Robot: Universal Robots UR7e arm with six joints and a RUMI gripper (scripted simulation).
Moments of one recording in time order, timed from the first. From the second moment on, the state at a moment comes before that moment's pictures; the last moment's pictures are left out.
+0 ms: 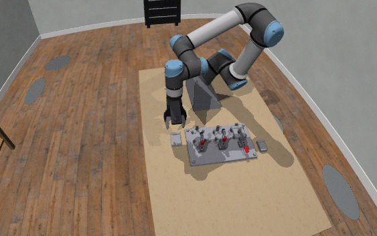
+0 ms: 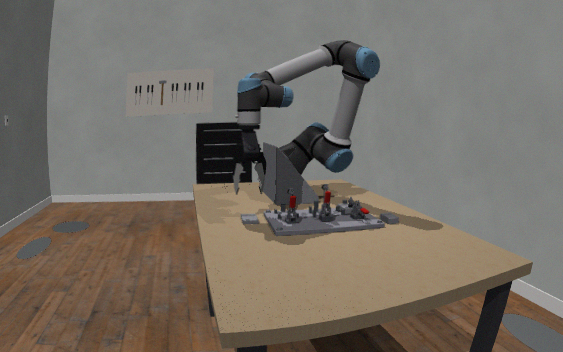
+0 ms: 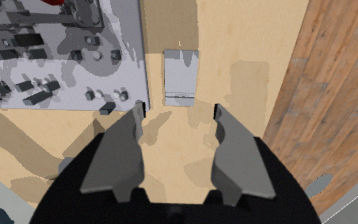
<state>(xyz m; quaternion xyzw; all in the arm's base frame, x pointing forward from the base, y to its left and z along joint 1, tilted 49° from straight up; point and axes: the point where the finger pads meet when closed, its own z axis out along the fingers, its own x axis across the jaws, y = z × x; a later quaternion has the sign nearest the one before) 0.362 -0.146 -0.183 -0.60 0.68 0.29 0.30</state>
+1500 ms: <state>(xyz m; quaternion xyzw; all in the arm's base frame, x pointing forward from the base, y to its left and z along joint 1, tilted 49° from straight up) 0.356 -0.233 -0.107 -0.60 0.68 0.29 0.30</state>
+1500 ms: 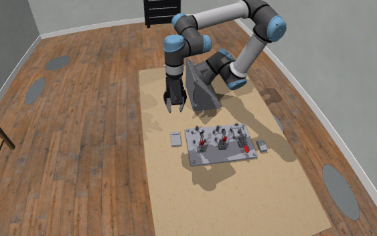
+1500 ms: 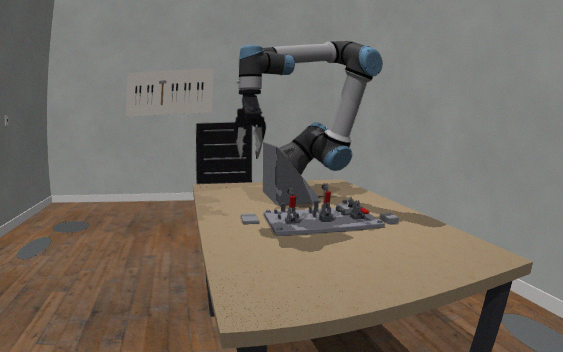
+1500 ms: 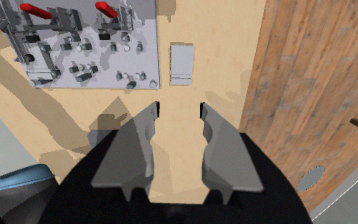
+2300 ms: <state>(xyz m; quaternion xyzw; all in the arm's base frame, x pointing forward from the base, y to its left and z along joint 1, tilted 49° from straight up) 0.403 -0.178 -0.041 -0.60 0.68 0.29 0.30</state>
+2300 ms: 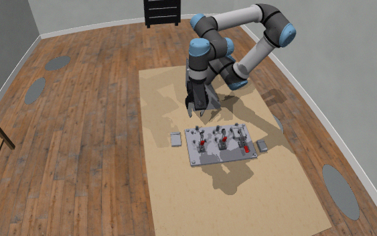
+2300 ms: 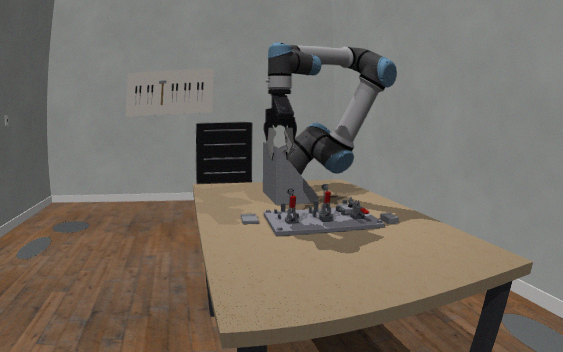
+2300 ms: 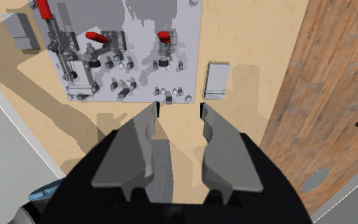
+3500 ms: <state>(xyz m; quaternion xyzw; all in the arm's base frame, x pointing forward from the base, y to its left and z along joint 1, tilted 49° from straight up) 0.531 -0.034 0.138 -0.60 0.68 0.29 0.30</state>
